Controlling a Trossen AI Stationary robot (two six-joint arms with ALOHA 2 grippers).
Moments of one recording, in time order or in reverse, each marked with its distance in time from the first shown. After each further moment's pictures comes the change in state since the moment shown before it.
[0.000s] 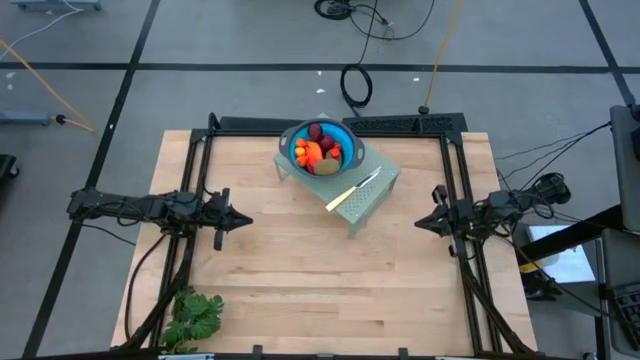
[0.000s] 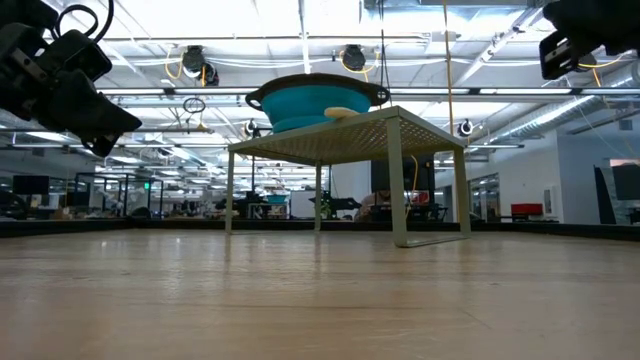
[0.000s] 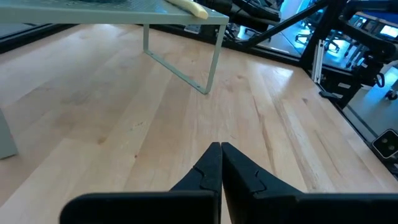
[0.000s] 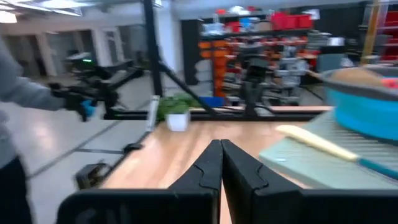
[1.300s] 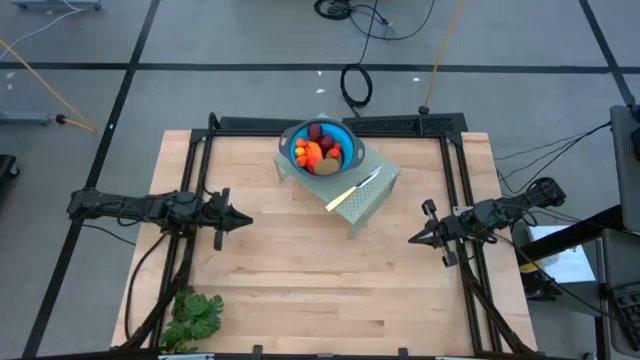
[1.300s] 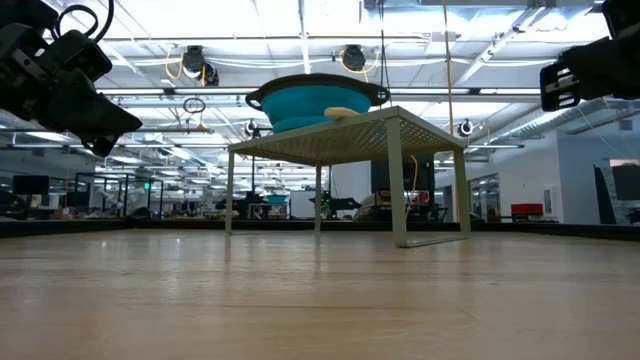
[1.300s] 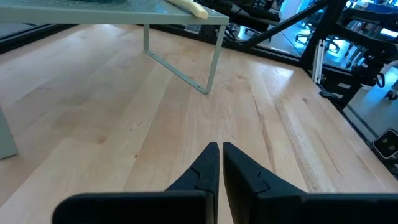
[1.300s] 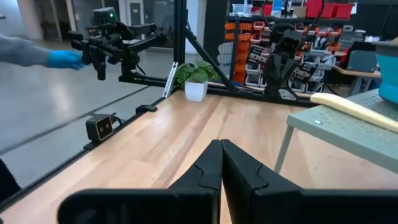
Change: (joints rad) left arm 0.000 0.000 0.000 0.000 -0.001 0.000; right arm 0.000 -0.088 -0.205 0.037 -0.140 -0.082
